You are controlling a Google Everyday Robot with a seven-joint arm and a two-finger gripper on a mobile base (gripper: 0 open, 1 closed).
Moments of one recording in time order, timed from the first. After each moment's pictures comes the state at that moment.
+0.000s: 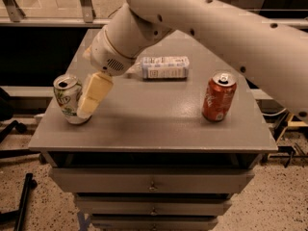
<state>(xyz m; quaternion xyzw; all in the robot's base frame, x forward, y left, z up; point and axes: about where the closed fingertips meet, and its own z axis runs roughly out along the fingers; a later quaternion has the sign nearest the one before) 0.521 0.157 0.918 -0.71 0.59 0.21 0.31</state>
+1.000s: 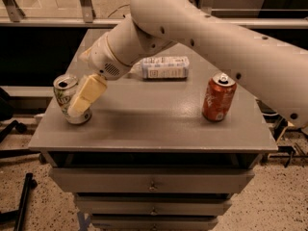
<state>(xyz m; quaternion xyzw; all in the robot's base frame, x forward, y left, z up) 0.530 0.179 0.911 -0.68 0.59 0.27 0.34</state>
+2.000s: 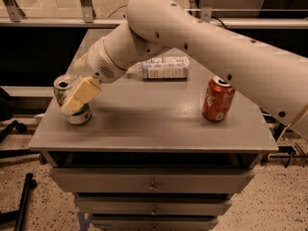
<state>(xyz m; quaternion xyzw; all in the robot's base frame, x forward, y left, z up) 0.532 0.192 0.902 -0.67 0.59 0.30 0.34</state>
